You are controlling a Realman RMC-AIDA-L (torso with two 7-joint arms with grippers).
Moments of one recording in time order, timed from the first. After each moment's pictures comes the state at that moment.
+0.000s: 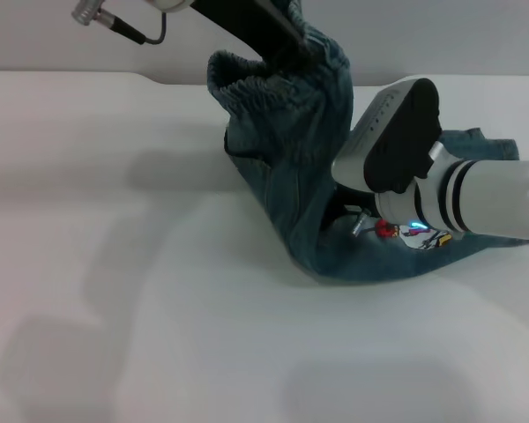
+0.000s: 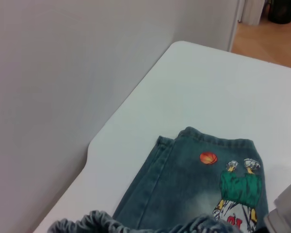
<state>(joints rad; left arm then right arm) -0.96 -2.07 1.21 1.44 2.43 1.61 -2.50 0.54 2.08 -1.84 -0.95 -2.00 -0.50 1.97</state>
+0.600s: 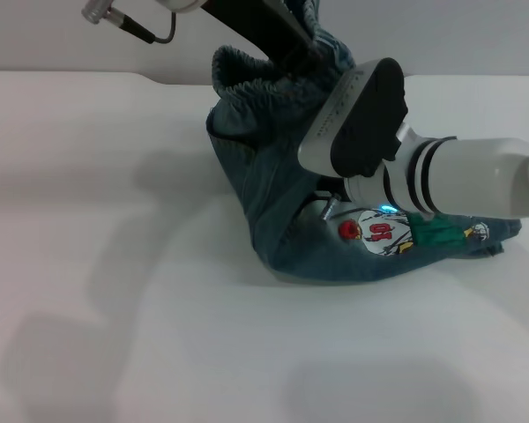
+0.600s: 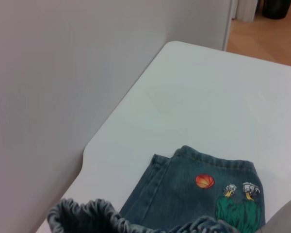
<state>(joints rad) -0.96 -2.07 1.23 1.45 2.43 1.61 -2.50 0.63 2.08 -1.87 -0.92 -1.95 -0.49 1.97</state>
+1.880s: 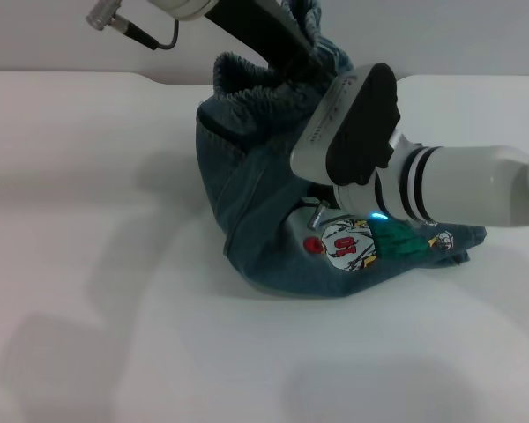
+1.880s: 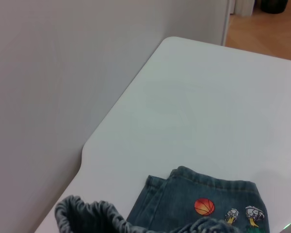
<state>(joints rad) -0.96 -2.07 1.26 1.44 2.43 1.59 -2.49 0.61 2.08 -1.92 -0.94 -1.84 -0.48 1.90</state>
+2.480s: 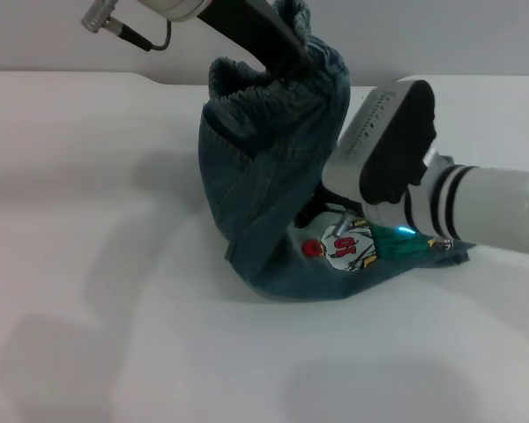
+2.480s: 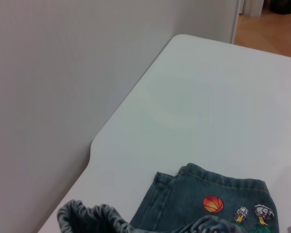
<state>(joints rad) -0.95 -2.07 1.26 1.42 2.44 1.56 -2.49 0.48 2.08 -1.91 -1.04 -1.87 -0.44 1.86</state>
